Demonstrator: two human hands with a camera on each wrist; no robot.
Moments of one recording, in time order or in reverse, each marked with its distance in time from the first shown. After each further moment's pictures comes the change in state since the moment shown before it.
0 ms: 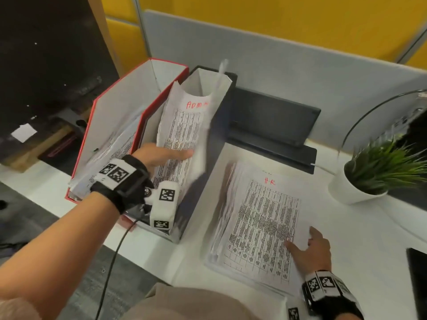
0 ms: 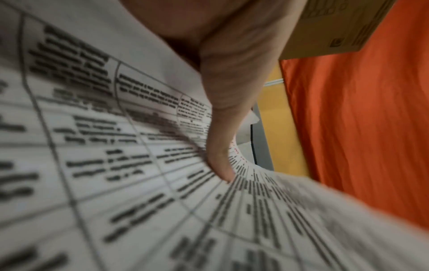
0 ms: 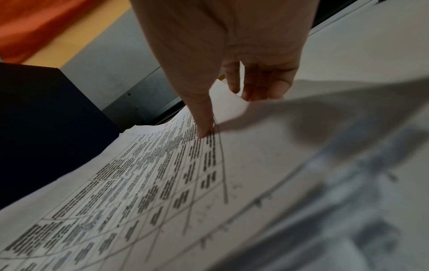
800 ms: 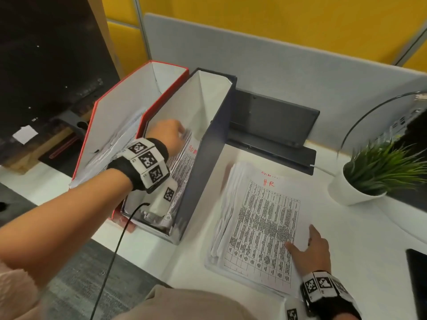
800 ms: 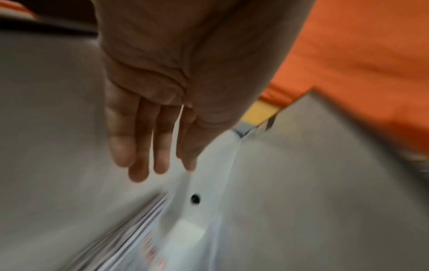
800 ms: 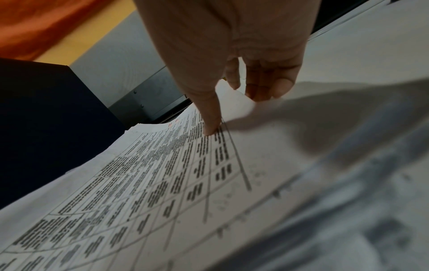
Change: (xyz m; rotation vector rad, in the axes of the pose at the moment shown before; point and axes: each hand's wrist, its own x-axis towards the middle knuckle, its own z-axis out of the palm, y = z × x) left_hand 0.010 0.037 0.012 0.710 0.264 0.504; right_hand 0.001 -0.005 -0.001 -0.048 -0.014 0.017
